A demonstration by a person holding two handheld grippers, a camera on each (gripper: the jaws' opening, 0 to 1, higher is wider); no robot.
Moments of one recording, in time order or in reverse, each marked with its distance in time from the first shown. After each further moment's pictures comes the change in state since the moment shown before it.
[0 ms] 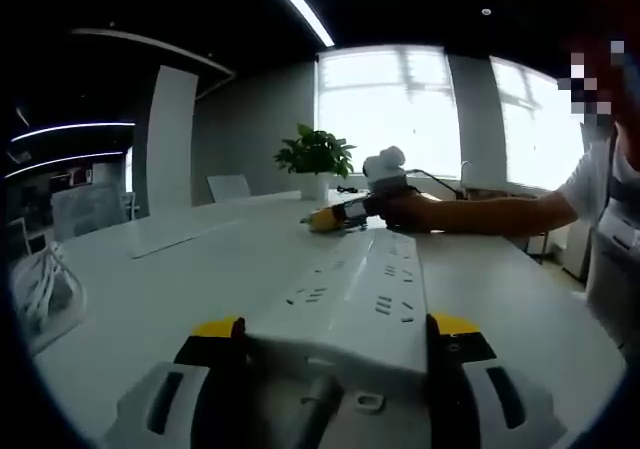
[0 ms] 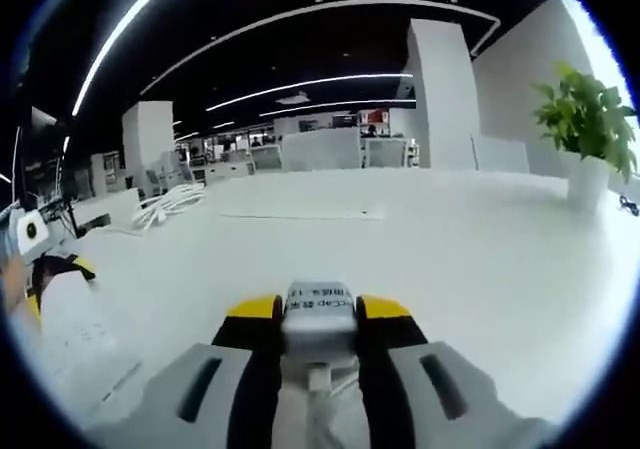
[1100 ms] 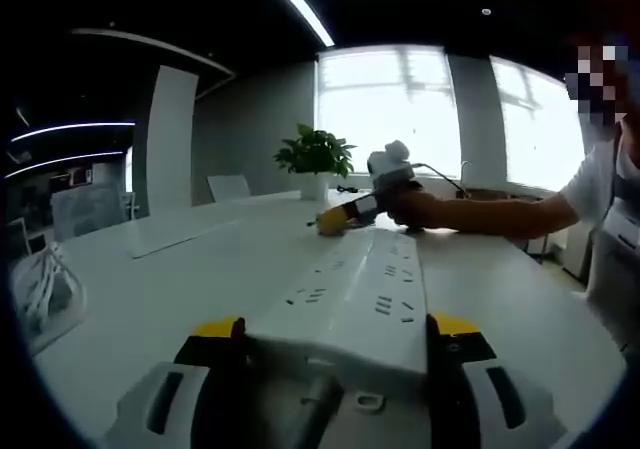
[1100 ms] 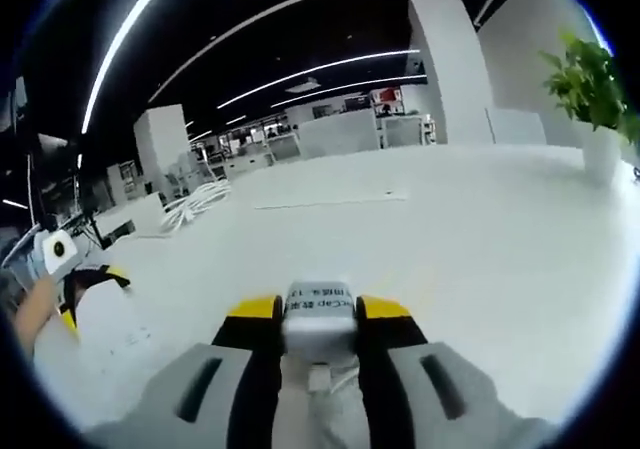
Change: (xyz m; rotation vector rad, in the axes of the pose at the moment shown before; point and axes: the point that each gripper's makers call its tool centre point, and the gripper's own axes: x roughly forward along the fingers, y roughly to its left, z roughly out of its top) left arm 0.000 -0.002 -0.001 0.000 0.001 0.001; right arm -0.012 0.024 -0.009 0.054 0.069 0.090
